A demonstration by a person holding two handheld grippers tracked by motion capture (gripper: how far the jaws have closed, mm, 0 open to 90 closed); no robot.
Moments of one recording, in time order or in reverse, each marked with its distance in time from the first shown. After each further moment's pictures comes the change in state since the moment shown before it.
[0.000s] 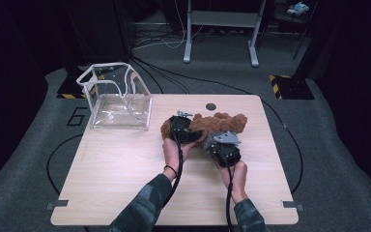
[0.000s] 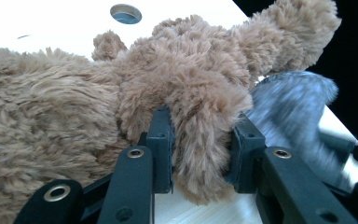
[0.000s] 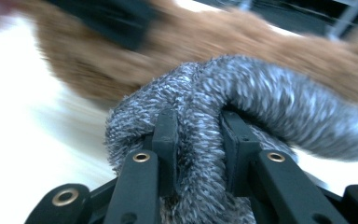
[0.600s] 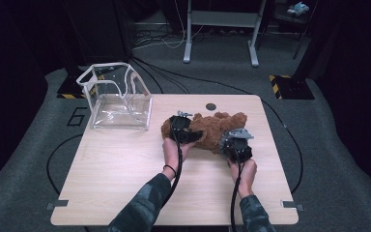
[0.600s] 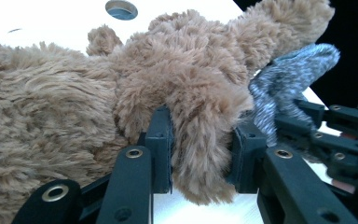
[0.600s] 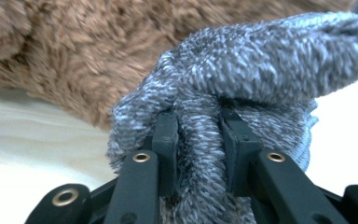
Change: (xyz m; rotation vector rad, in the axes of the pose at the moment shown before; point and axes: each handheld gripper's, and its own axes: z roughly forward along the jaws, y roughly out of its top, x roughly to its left) left arm 0.003 0.000 0.002 0.016 -0.018 -0.001; right arm -0.054 -0.022 0.019 0.105 -0.133 0.172
